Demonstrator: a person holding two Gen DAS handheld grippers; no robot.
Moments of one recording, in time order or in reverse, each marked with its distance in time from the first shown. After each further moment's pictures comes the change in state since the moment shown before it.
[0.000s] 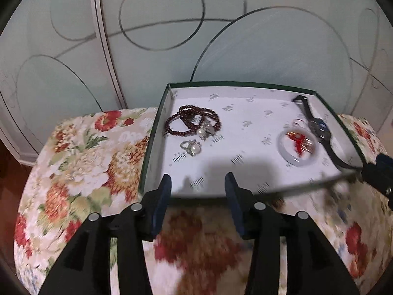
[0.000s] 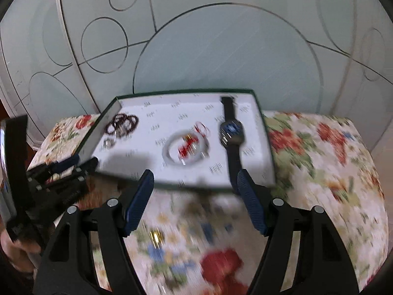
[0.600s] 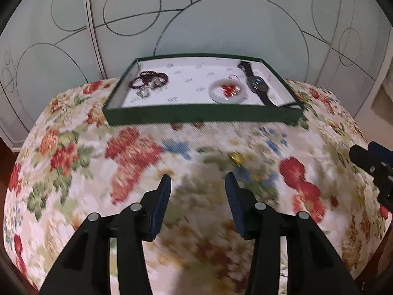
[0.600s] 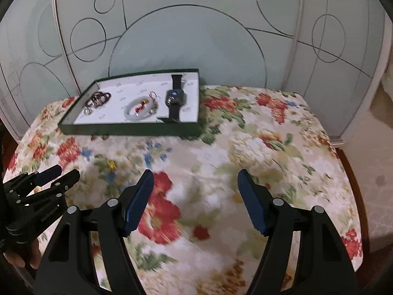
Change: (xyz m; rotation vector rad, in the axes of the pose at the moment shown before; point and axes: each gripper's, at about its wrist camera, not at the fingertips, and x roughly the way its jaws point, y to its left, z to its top) left arm -0.064 -0.072 -0.067 0.001 0.074 -0.080; right arm -0.079 -0.058 -0.072 0.005 0.018 -0.135
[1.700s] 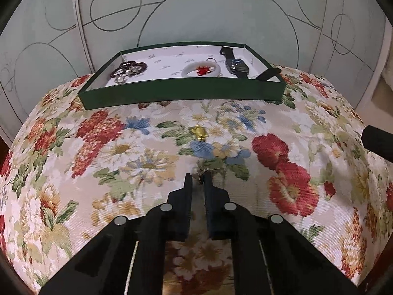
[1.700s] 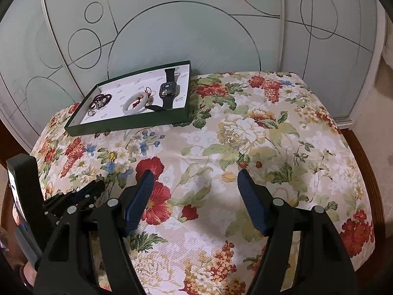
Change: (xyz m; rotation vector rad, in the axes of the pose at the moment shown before) left arm 0.017 -0.040 -0.028 0.019 -0.016 0.027; right arm -0.006 -0.033 -0.016 0.096 0.023 0.100
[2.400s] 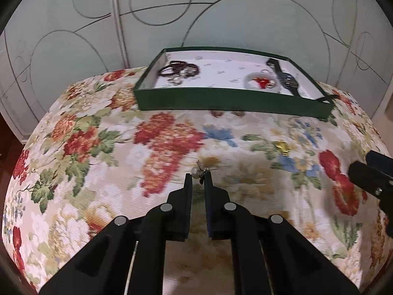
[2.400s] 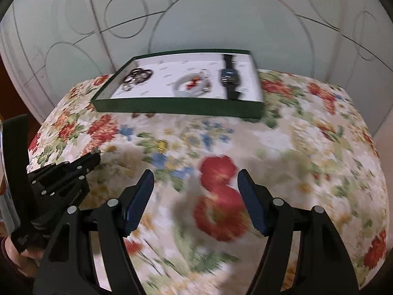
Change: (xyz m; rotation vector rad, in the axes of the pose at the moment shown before) left arm 0.001 0.087 0.012 -0.054 -0.005 0.062; right arm 0.046 0.099 -0.001 -0.170 0.058 0.090
